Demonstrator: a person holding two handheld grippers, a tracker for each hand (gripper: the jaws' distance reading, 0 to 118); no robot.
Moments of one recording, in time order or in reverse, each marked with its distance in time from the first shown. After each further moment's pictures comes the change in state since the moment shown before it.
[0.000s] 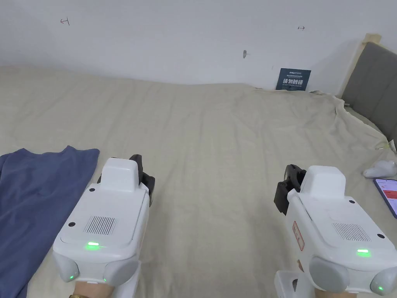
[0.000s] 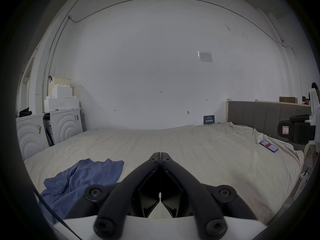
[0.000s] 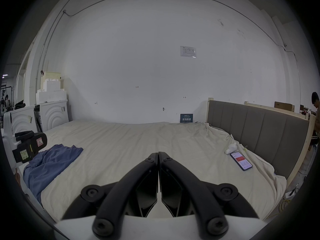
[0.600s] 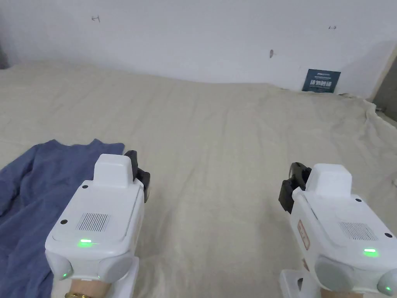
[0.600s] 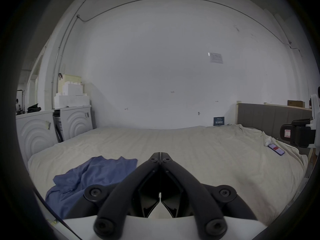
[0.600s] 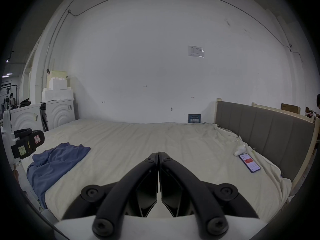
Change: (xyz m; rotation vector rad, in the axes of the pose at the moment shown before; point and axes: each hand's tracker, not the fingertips) left arm -0.044 -0.003 0.015 -0.001 0.114 0.029; right arm -0.032 0.005 -0.011 0.001 0.087 0.023
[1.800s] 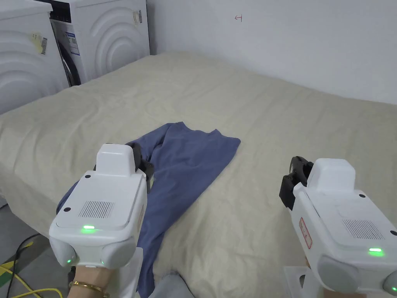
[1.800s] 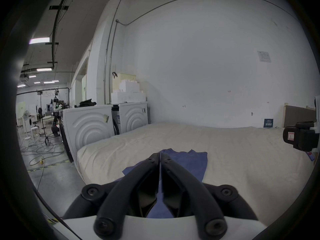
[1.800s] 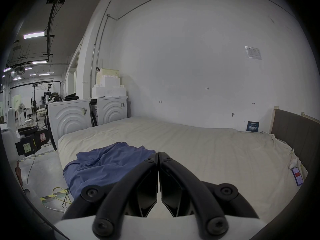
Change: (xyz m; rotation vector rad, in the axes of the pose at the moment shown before) left arm -0.139 -0.008 0.073 -0.045 0.427 0.058; right arm -0.156 0.012 -0.024 0.019 0.445 0.065
